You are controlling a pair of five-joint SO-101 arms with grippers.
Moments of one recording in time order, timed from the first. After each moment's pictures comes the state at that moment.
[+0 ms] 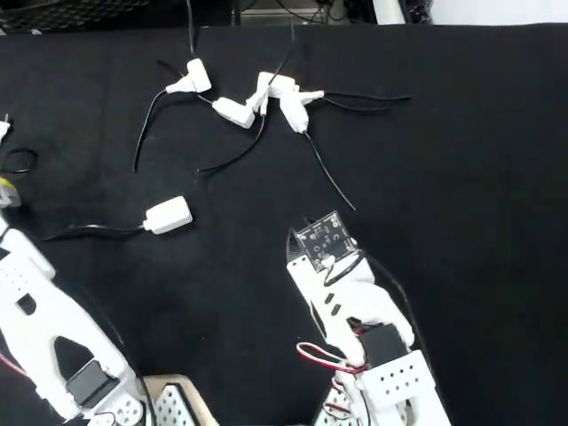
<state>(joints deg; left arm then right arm) -50.5 83.4 -92.9 96.8 -15.4 -20.2 -91.8 97.2 33.5 13.9</state>
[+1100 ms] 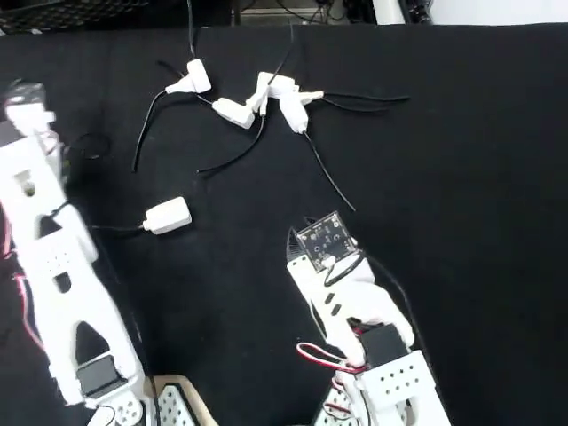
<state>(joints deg) -30.7 80.0 -92.5 100.2 -18.5 -20.2 -91.8 97.2 33.2 13.9</state>
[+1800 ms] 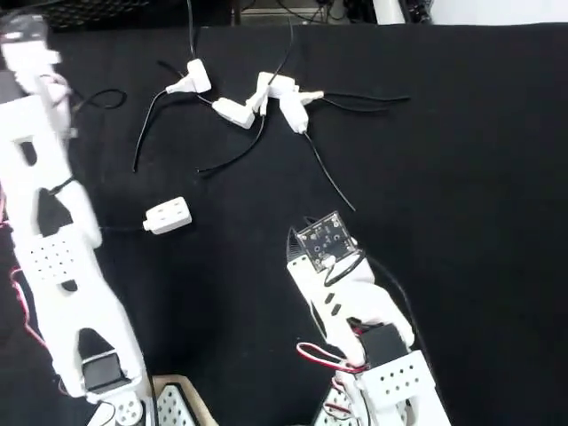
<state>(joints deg) -23.6 47.3 -73.6 100.8 -11.7 -20.2 -91.8 97.2 33.2 13.9</state>
